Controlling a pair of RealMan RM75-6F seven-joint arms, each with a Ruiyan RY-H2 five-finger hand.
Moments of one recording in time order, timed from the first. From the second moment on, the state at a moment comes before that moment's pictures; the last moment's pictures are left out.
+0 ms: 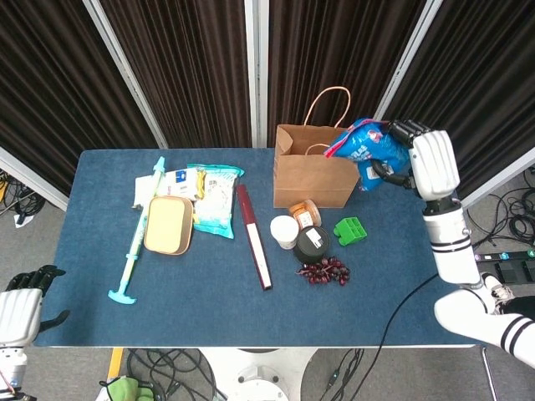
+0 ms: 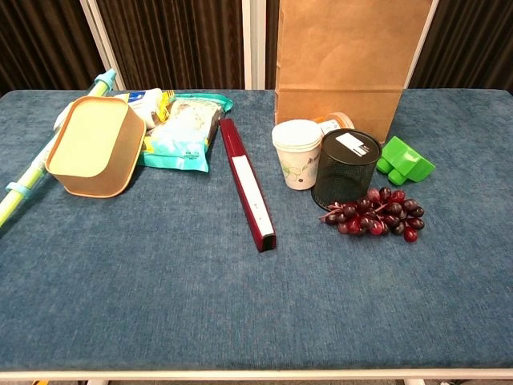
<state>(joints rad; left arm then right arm) -0.01 -1.22 -0.01 -1.56 1.48 1.52 0.14 0.68 -1.22 0.50 -1.47 -1.33 1.22 0.18</state>
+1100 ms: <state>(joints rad) 0.01 -1.20 -0.01 -1.57 1.44 1.52 0.12 1.11 -1.59 0.44 -0.79 -1.19 0.86 0.06</state>
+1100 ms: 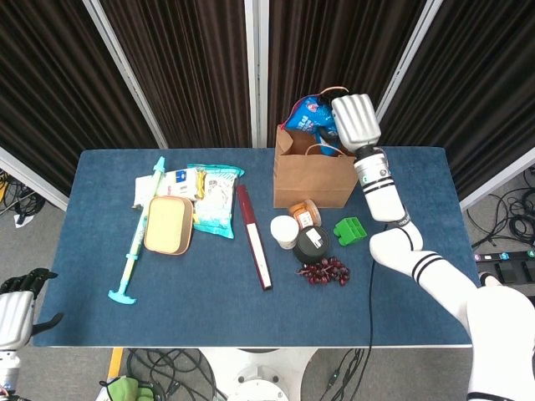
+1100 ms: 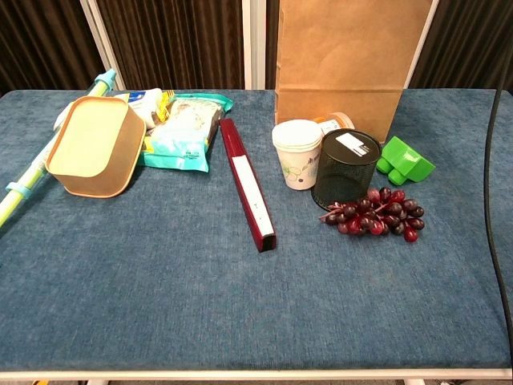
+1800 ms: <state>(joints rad) 0.01 -1.20 -0.01 -1.57 1.45 1.51 0.12 0.98 -1.44 0.42 -1.13 -1.21 0.94 0.18</state>
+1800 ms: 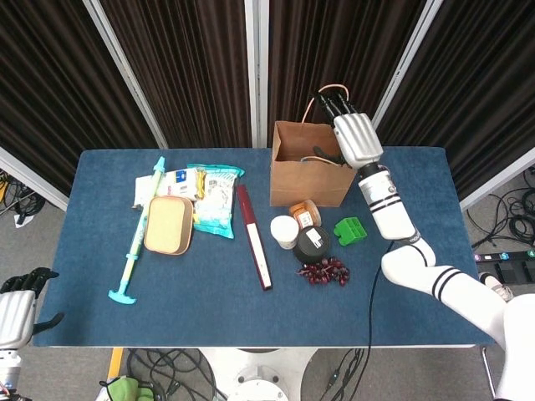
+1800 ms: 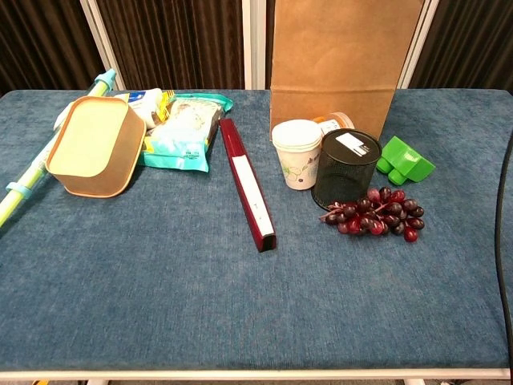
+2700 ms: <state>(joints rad) 0.01 -1.20 -0.01 -1.58 1.48 1.53 0.13 0.57 -1.17 0.07 -1.37 -1.50 1.08 0.34</state>
